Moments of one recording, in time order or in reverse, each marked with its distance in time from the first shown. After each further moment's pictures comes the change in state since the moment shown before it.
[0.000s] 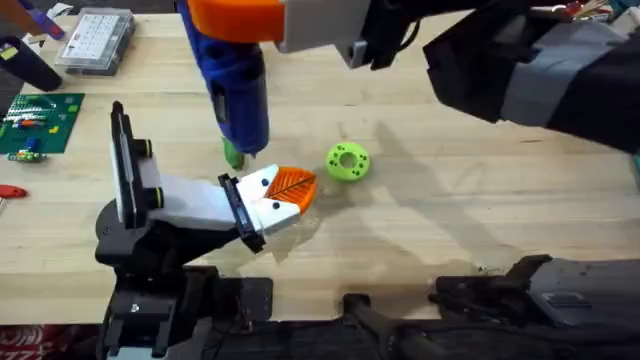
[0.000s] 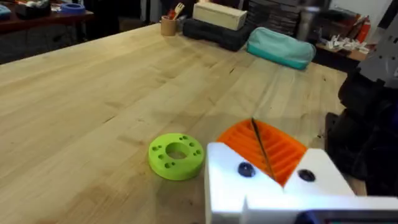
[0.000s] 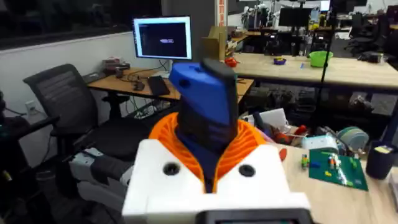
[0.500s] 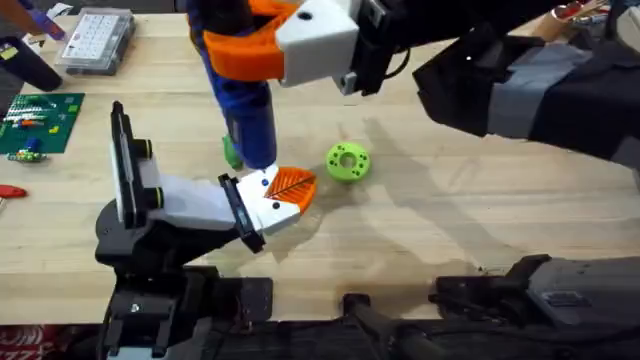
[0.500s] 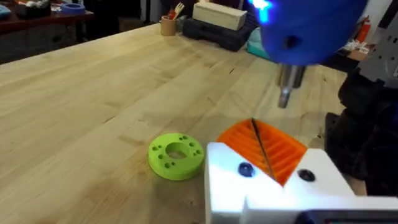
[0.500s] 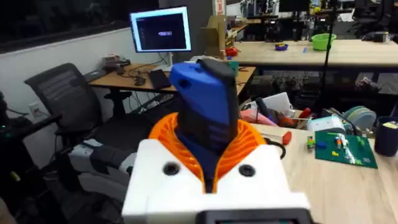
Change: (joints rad) left arm 0.000 0.000 0.000 0.000 0.000 0.000; right arm 0.000 0.017 -0.080 -0.004 0.001 -0.030
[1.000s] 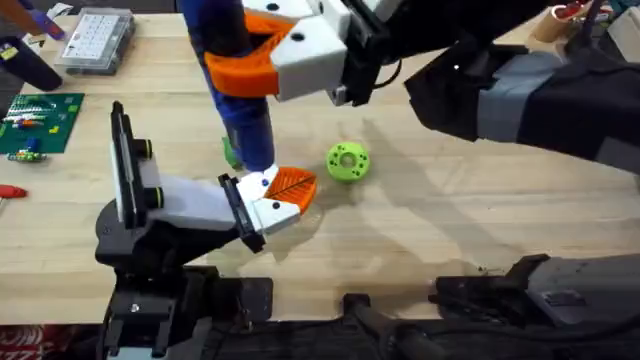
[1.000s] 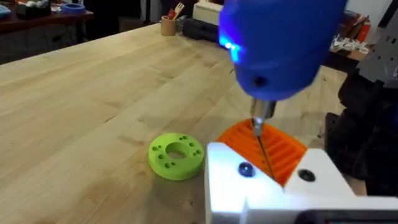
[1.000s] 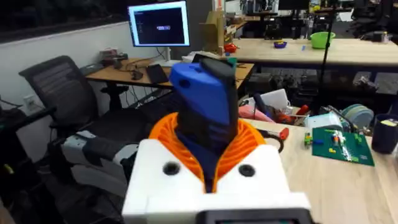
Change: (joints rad) left arm 0.000 0.000 0.000 0.000 0.000 0.000; right arm 0.009 0.023 -0.021 -0.002 0.000 -0.068
